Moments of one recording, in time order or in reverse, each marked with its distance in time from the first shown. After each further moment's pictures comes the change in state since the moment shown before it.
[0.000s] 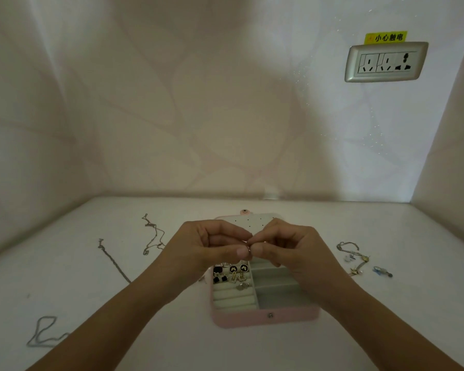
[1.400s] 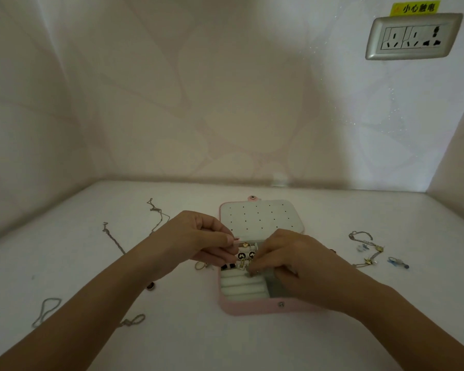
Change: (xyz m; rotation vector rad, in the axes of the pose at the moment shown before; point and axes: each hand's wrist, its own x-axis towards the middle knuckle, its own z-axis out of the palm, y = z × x) left_hand 0.008 -0.006 -0.025 0.124 0.005 -0.344; right_hand 0.000 0.028 -0.011 -1.014 -0.424 -0.165
